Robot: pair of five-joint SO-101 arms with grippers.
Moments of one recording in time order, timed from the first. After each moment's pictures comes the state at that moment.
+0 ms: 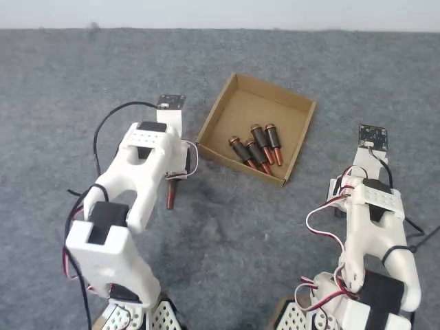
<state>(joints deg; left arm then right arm) 1.1 14.9 24.1 61.3 10.0 14.5 -15.1 56.0 37.5 6.2</state>
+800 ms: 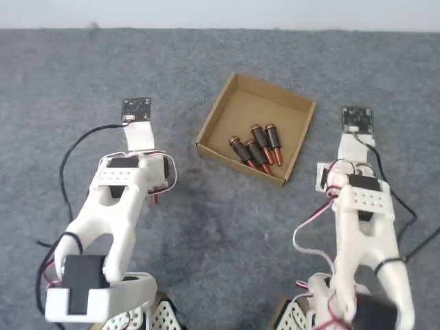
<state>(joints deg) -6.0 -8.7 50.4 38.5 9.6 4.9 -27.7 54.6 37.2 5.9</state>
